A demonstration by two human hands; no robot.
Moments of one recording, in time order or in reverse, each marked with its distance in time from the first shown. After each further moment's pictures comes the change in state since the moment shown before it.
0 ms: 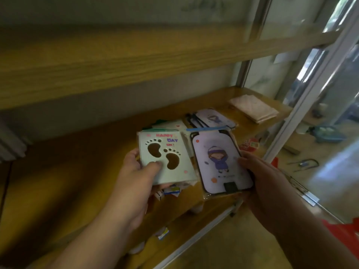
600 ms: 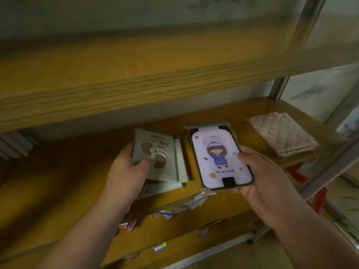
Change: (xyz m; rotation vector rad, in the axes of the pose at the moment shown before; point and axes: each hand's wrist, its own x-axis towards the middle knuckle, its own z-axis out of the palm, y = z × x) left_hand 0.094 -0.005 0.062 0.526 0.390 0.177; right_hand 0.142 -0.056 -0.056 -0.012 -0.174 0.094
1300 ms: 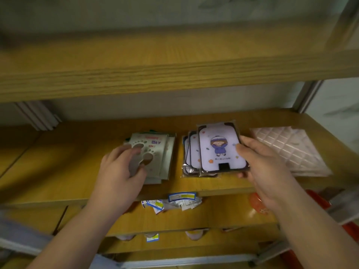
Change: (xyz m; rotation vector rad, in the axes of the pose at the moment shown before) left_hand -0.052 0.008 0.038 0.694 0.294 0.226; right_hand 0.080 -0.020 -0.066 -0.332 -0.103 -0.024
